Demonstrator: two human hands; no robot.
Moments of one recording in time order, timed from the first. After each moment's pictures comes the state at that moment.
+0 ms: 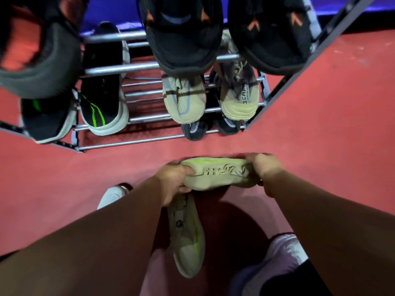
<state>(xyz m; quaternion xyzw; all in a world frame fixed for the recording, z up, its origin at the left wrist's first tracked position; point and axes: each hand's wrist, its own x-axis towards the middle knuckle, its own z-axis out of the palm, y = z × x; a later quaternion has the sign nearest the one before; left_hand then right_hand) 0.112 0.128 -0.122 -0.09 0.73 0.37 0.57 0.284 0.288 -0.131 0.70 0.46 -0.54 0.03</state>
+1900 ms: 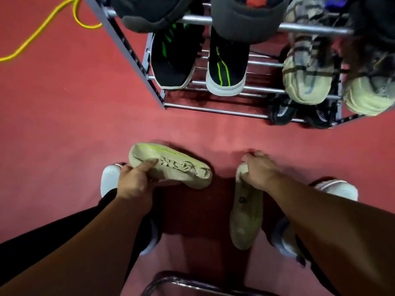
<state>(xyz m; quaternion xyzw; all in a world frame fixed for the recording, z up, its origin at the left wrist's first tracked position) 0.013 -0.131 -0.102 -0.35 0.67 0.58 0.30 0.166 0.137 -0.170 0.30 0.86 -0.21 0.37</state>
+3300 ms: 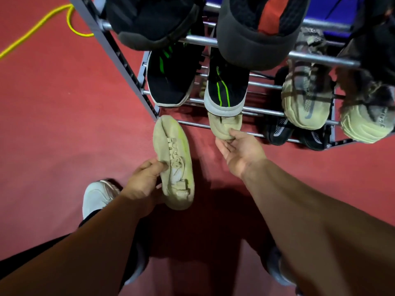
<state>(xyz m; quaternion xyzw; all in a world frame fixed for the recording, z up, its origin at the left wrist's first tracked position) -0.012 -0.094 -0.136 -0.23 0.64 0.59 0.45 0.050 0.131 -0.131 0.56 0.18 -0.81 -0.09</state>
